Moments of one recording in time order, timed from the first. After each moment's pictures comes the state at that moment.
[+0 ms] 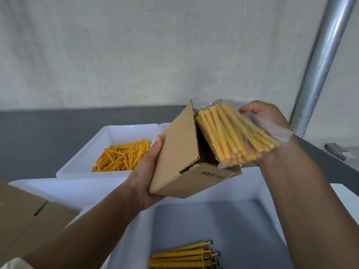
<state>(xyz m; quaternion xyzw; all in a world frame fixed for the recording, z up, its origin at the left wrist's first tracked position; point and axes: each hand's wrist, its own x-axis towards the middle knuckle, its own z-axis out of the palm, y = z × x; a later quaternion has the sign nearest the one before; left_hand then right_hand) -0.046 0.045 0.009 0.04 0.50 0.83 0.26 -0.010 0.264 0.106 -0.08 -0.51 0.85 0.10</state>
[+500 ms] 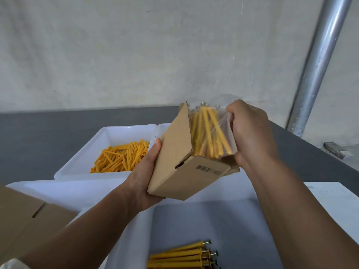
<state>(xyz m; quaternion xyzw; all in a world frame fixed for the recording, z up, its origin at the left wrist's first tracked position) -0.047 0.046 0.007 0.04 0.52 0.81 0.27 -0.008 0.238 0.100 -0.07 -0.64 0.72 0.27</state>
